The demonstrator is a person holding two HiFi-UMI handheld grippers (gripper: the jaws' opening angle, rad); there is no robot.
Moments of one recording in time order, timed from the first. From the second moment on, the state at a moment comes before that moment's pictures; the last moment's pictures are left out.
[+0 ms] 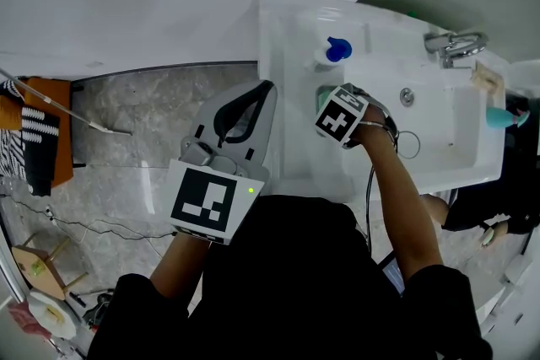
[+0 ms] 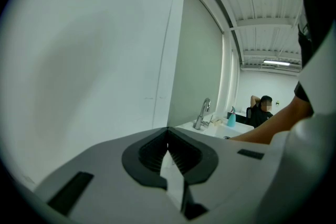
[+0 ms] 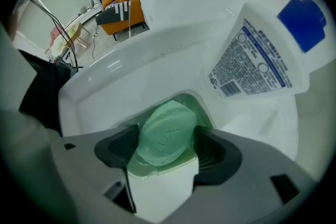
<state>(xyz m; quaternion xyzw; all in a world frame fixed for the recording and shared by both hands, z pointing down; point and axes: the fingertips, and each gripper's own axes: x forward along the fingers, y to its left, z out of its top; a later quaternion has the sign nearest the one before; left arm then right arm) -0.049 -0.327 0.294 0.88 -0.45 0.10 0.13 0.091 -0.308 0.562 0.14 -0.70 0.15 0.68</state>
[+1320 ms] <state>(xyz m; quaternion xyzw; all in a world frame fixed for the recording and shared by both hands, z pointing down) -0.037 -0.324 0.291 0.89 -0.43 0.11 0.12 0.099 -0.321 0.489 0.27 -0.82 0.39 0.32</state>
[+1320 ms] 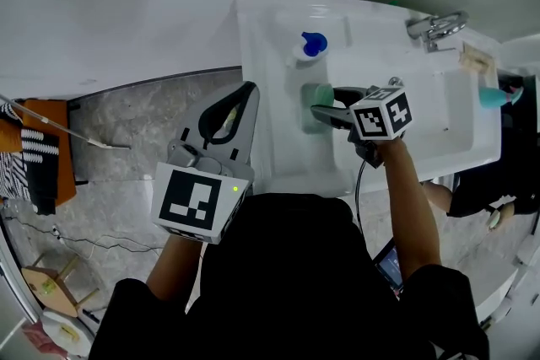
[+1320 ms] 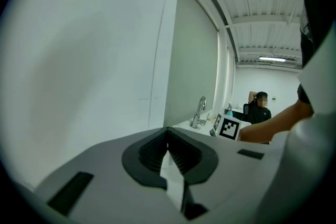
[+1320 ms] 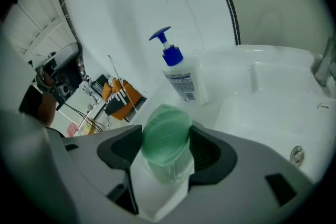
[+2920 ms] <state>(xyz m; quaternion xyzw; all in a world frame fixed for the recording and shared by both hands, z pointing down) -0.001 -0.296 0.259 0.92 -0.38 0.10 0.07 0.159 -0.301 0.209 0.42 -0.88 0.19 -0.02</state>
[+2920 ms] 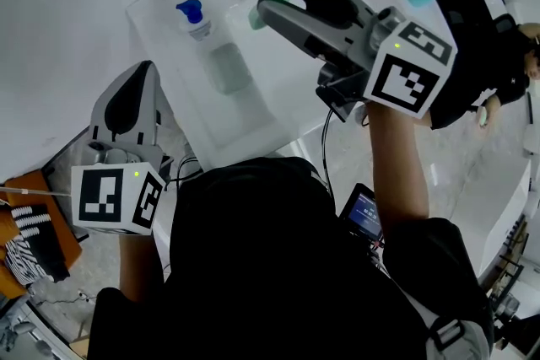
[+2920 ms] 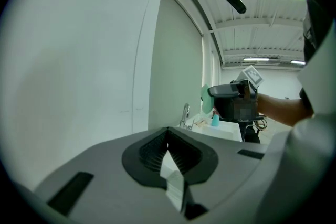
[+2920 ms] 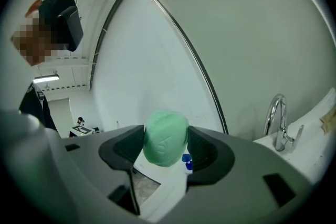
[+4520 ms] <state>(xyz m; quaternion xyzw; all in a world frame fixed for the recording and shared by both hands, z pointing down) 0.008 -0.276 0.248 0.92 -0.37 0.09 0.05 0.213 -0.247 0.193 0.48 -0.86 0.16 -0.08</state>
